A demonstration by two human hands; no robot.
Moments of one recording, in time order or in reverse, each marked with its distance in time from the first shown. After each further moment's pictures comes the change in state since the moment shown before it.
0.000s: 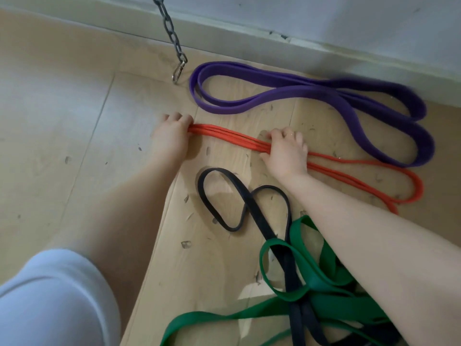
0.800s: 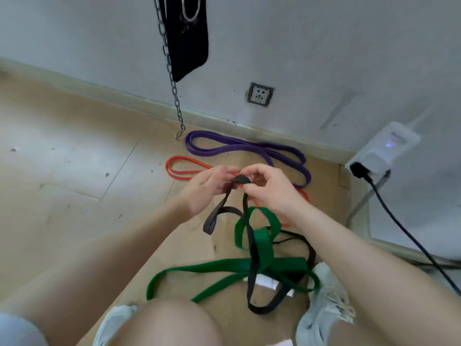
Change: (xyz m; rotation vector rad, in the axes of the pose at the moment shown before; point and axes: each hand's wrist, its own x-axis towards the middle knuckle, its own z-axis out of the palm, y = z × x) left_hand -0.247 0.167 -0.201 -1.145 -0.290 0.147; right_hand -0.250 -0.025 -0.233 0.687 -0.130 -0.175
